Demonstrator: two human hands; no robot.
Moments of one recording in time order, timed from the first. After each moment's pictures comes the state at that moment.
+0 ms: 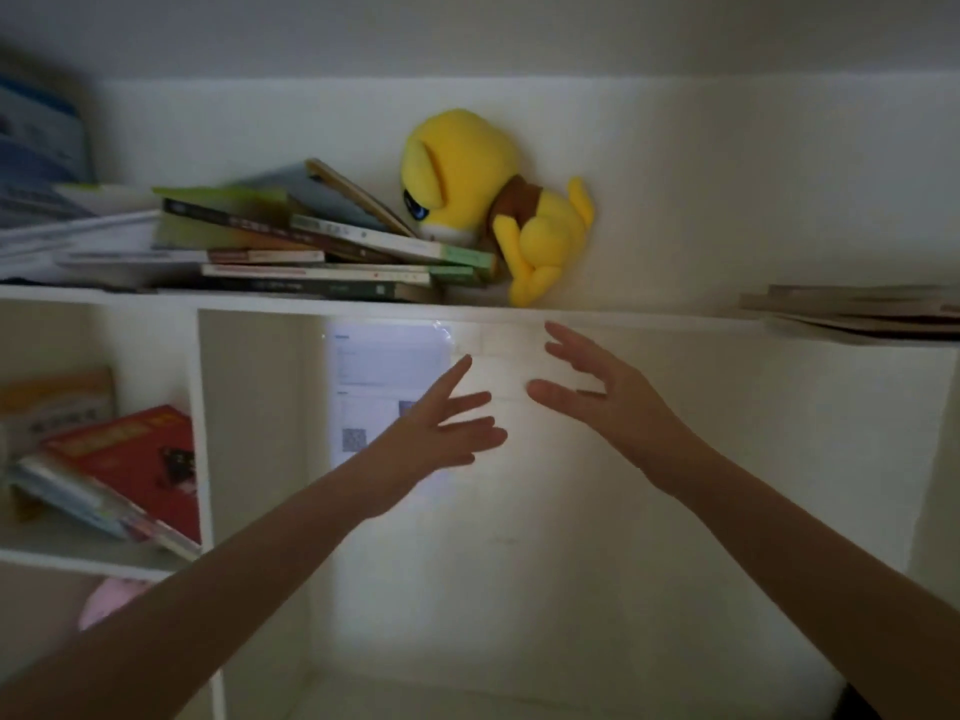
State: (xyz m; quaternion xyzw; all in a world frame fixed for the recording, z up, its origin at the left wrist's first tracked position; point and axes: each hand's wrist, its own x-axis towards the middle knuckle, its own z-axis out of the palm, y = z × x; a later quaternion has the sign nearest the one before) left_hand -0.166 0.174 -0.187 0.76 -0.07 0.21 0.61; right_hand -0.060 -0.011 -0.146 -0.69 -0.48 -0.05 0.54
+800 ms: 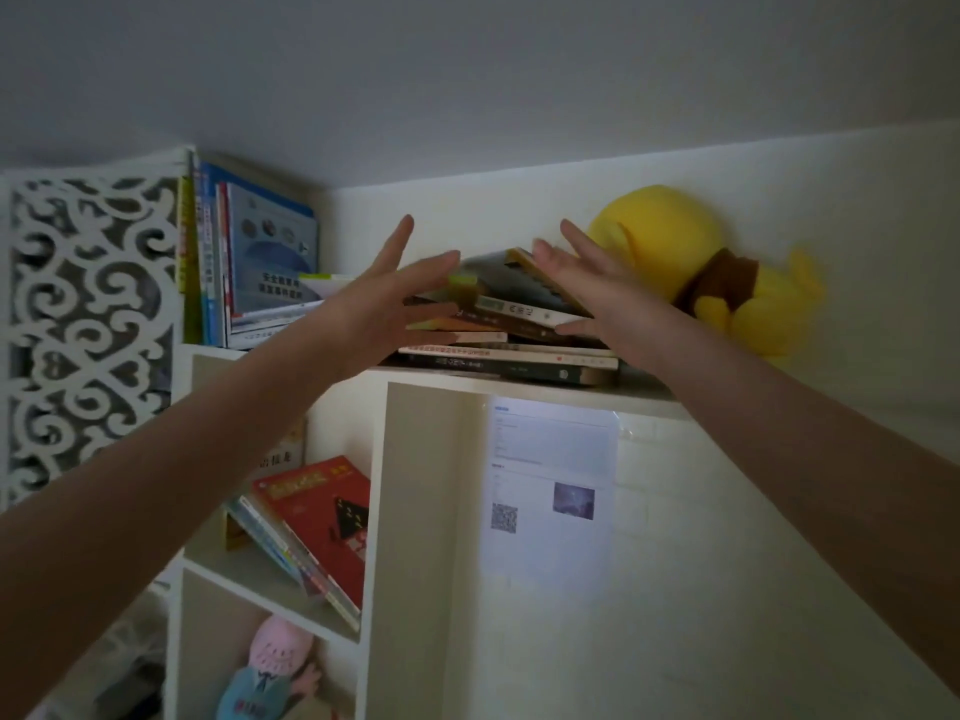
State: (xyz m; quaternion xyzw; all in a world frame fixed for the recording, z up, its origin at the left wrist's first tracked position) left_hand -0.278 0.287 -0.025 0.73 0.04 0.42 0.54; right_hand -0.089 0.181 -0.002 -0.55 -0.58 0.08 0.59
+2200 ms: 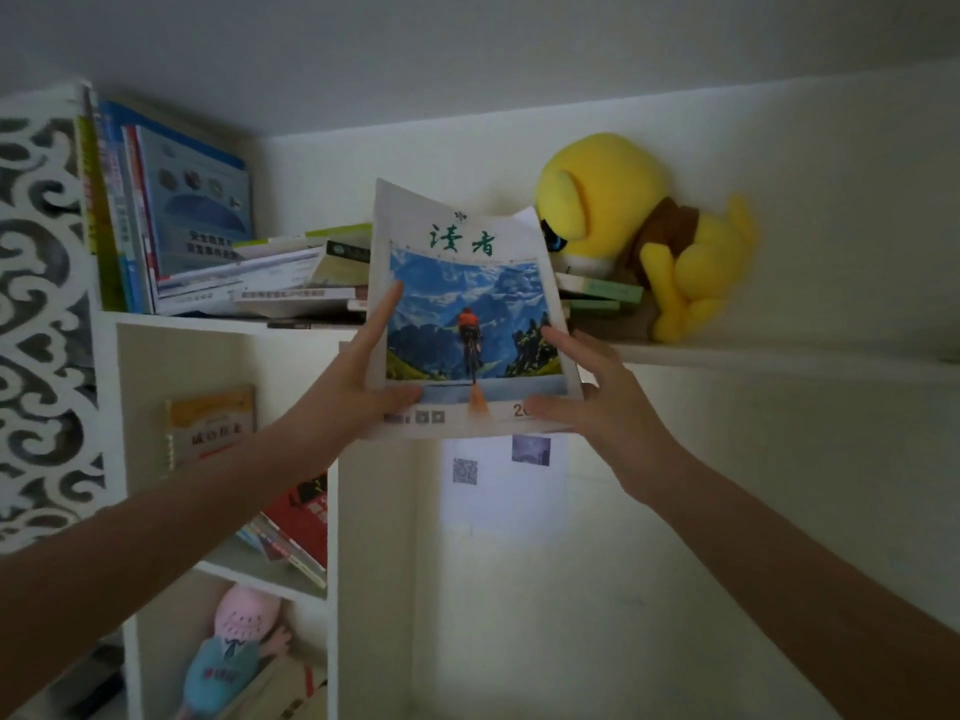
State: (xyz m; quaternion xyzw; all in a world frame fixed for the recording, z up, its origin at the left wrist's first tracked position) left_hand -0.268 0.280 -0.125 0.78 0.03 0.42 0.46; right_hand -0.089 0.129 -0.130 -0.57 -0.52 0.05 0.63
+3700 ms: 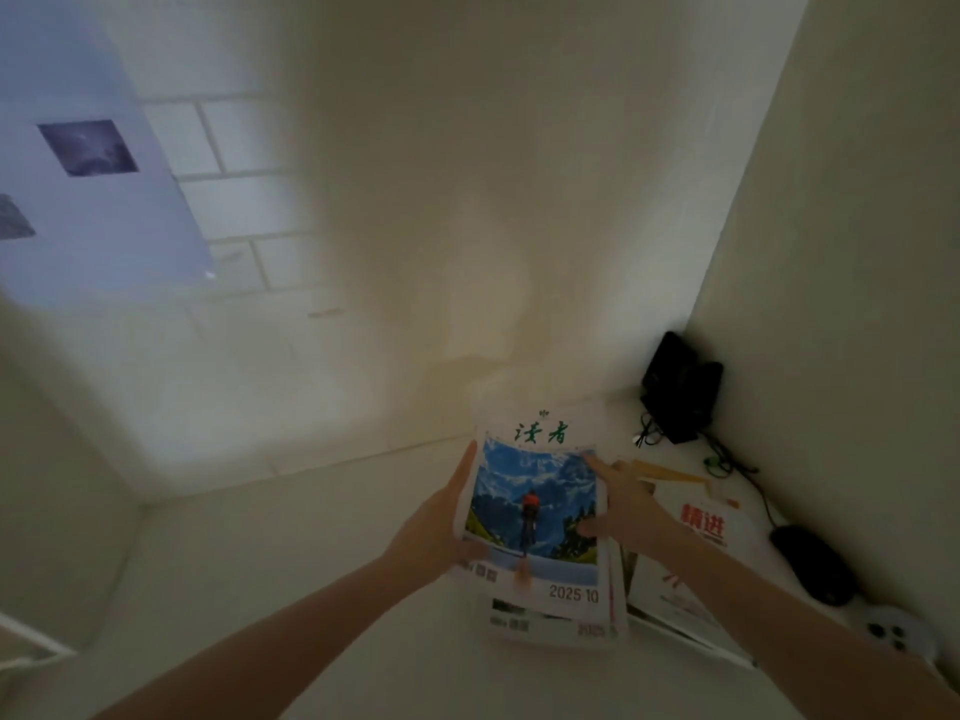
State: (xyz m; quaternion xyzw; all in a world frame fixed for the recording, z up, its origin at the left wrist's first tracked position) left_hand -0.056 0.052 -0.538 0.91 -0.03 -0.06 0.40; right_hand 0.027 -0.178 -0.529 -0.92 -0.12 0.20 0.31
